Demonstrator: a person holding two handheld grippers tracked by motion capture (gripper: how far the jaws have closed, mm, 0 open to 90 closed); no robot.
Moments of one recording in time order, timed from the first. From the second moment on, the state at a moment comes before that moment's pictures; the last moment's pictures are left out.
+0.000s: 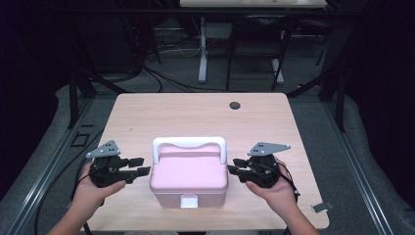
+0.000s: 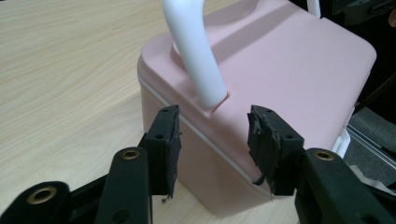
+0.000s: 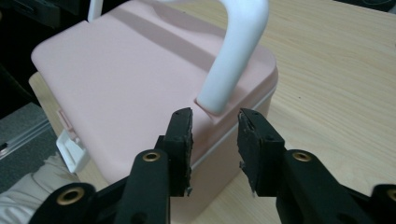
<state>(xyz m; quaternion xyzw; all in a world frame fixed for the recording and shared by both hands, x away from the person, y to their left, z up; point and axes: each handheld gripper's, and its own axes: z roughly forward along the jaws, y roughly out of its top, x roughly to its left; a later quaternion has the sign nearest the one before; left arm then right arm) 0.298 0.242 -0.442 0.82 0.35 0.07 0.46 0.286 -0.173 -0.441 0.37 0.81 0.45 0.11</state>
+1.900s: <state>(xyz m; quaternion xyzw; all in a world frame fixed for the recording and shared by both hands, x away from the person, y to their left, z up) 0.314 0.224 -0.440 0.81 0.33 0.08 0.47 0.305 -0.158 -0.442 0.34 0.80 0.48 0.10</state>
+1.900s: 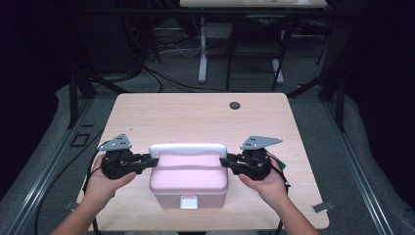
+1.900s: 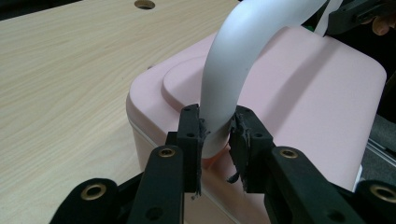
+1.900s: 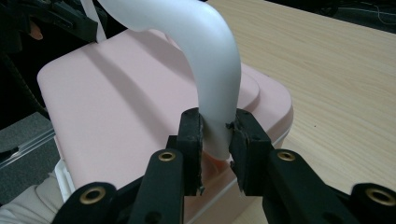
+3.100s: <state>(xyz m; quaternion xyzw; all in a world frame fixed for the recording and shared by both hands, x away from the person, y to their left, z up) 0.309 0.251 -0.416 0.80 0.35 0.07 0.48 0.320 -0.162 -0.418 0.37 0.78 0.50 0.08</state>
